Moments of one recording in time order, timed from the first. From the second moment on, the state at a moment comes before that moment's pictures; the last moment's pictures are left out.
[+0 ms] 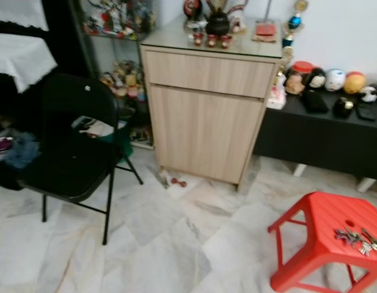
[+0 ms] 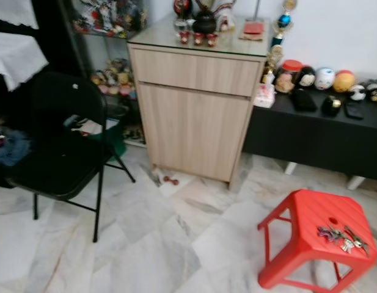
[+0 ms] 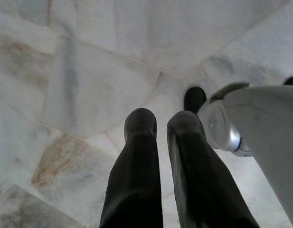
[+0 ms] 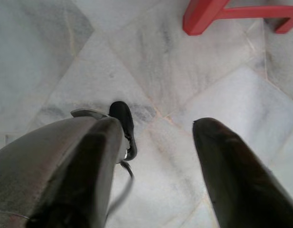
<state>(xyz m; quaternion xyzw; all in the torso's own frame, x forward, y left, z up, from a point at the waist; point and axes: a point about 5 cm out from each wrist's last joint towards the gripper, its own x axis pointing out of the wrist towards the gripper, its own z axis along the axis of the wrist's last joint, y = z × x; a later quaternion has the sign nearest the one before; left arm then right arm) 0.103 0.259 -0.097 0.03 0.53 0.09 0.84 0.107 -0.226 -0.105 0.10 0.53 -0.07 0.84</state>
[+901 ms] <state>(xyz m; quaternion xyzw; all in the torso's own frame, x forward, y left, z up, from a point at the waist) 0.113 0.261 -0.094 0.04 0.51 0.09 0.85 0.113 -0.229 -0.103 0.11 0.51 -0.10 0.84</state>
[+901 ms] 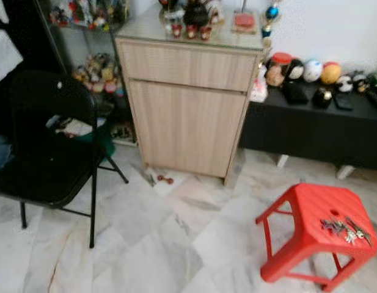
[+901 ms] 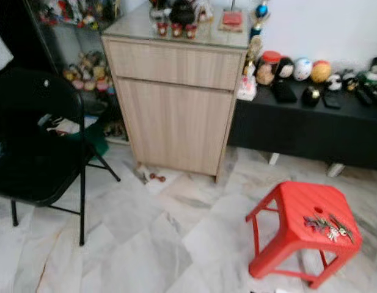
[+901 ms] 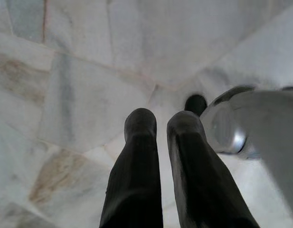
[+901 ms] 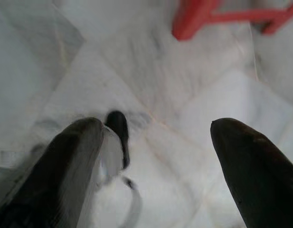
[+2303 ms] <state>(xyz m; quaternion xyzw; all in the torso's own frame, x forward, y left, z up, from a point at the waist) 0.105 0.254 -0.098 0.01 0.52 0.09 0.85 0.111 -0.230 -0.102 0.12 0.51 -0.10 0.84</state>
